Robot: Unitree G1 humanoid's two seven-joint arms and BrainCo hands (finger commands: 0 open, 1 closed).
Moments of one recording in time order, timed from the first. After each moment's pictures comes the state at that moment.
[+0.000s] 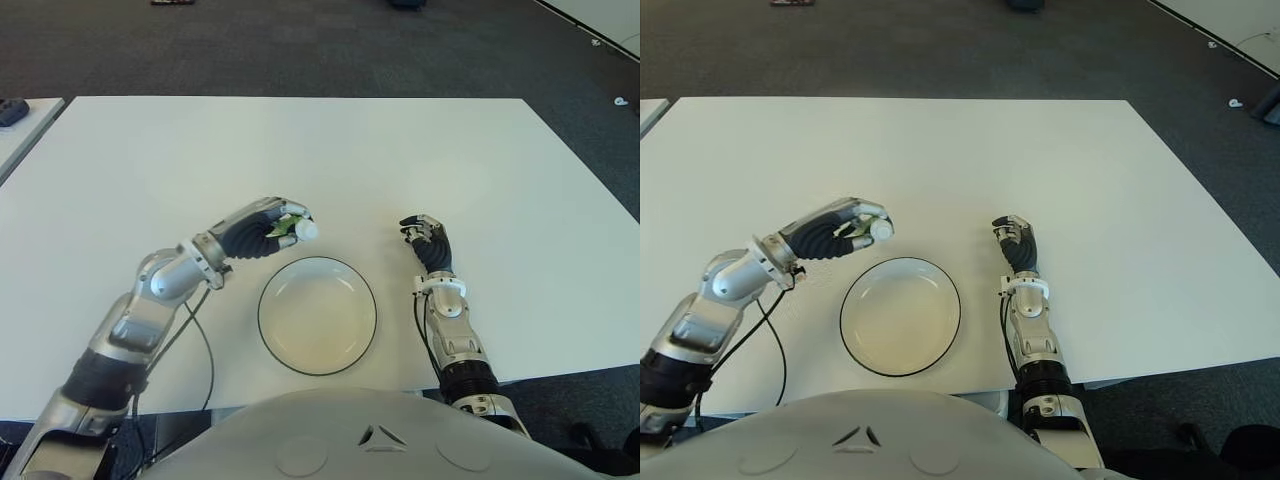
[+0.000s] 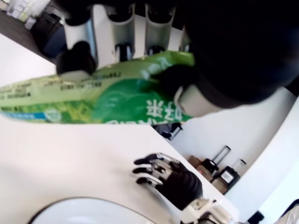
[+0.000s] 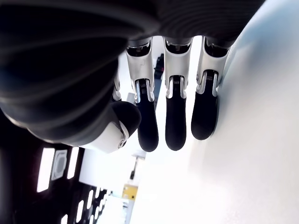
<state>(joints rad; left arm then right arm) 0.02 0.54 -0.23 -0.22 0.24 -0.30 -0.42 0.00 -0.10 -0.02 0.38 -0.15 -0.23 -0.16</state>
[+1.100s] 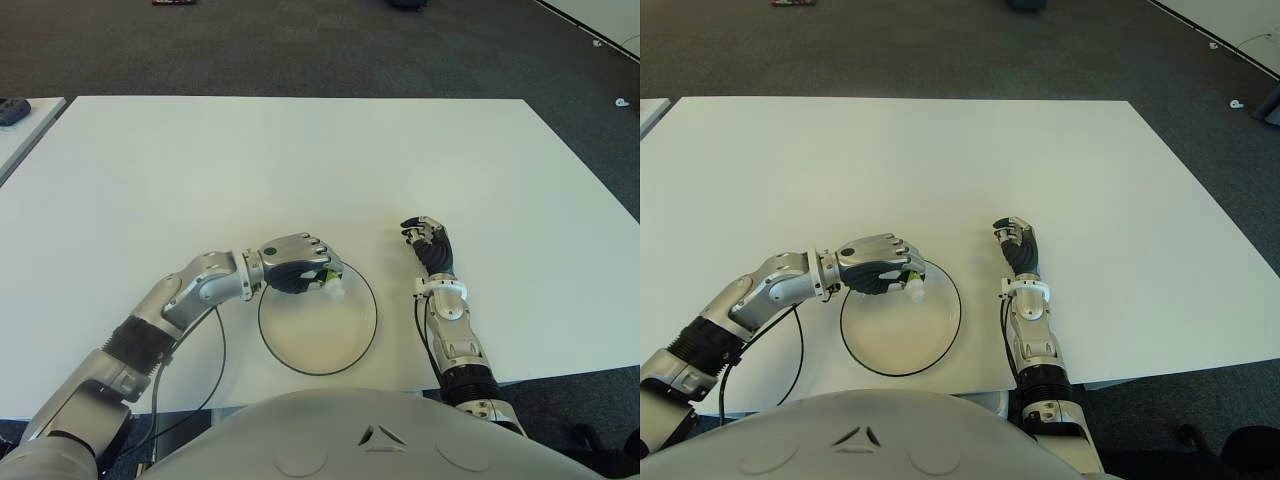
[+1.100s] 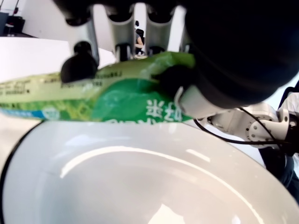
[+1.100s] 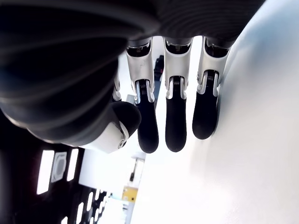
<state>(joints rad) -0.13 0.53 -0.44 0.09 0.60 -0.72 -0.33 0.02 -0.10 -0.02 0.34 -0.15 -0.21 -0.17</state>
